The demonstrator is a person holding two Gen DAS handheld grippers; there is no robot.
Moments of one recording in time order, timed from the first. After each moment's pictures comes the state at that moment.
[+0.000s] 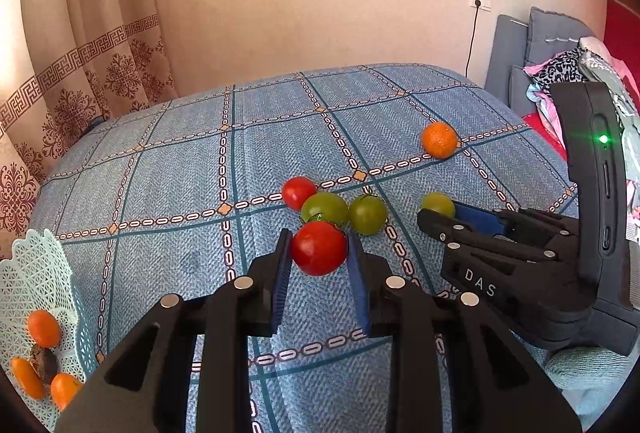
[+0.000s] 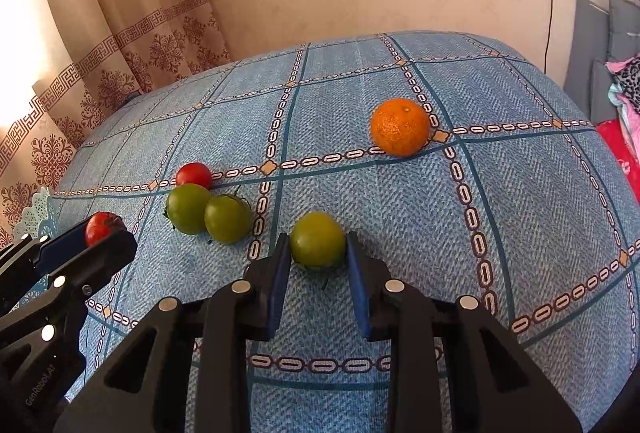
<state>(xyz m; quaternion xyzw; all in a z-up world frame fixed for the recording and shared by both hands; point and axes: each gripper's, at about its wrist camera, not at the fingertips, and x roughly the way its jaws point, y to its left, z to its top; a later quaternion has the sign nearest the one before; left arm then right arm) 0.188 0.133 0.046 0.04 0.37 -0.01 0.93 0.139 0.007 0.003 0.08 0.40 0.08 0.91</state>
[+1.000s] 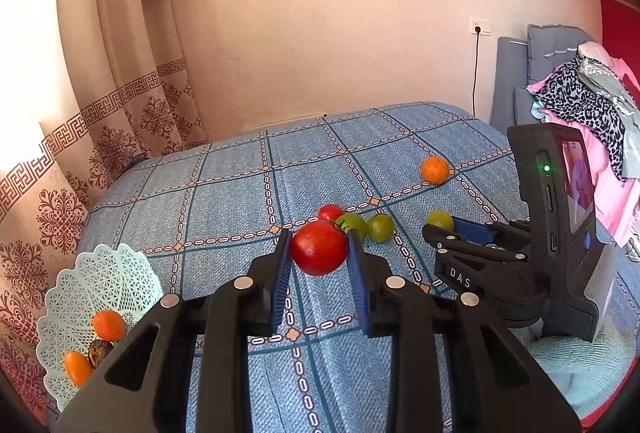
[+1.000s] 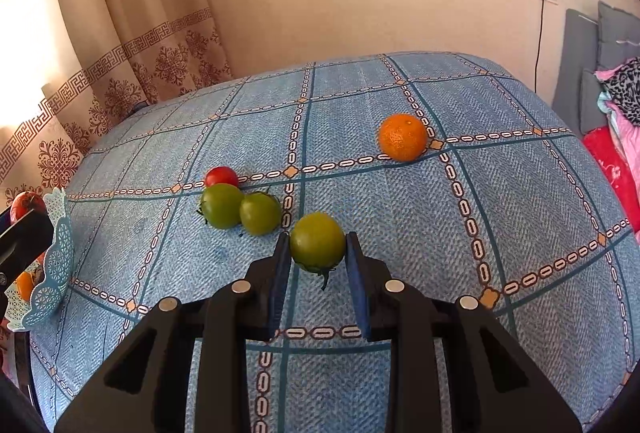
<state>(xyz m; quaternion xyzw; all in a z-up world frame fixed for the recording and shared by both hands) 0.122 0.144 0.099 0.07 0.31 0.02 0.95 0.096 0.016 0.026 0.08 0.37 0.07 0.92</state>
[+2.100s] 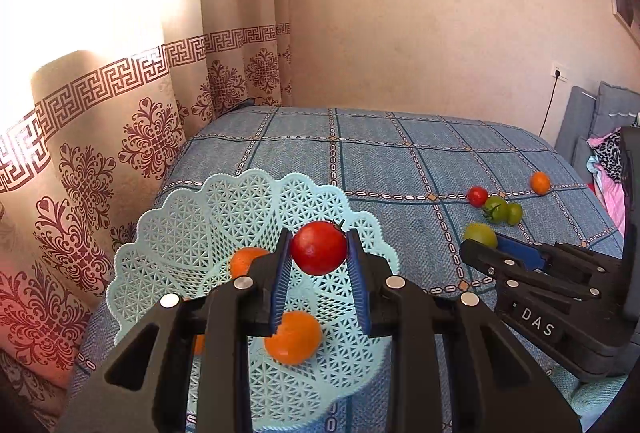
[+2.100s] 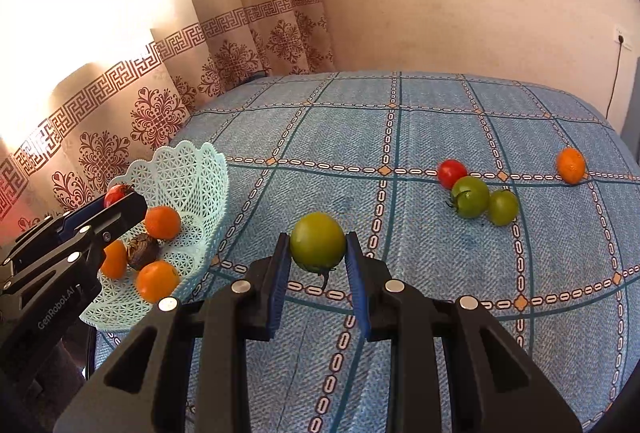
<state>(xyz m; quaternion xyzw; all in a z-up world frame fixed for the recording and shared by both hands) 0.067 0.310 0.088 -0.03 0.31 0.14 0.94 0.049 0.179 0.060 0.03 0.36 0.20 0.91</state>
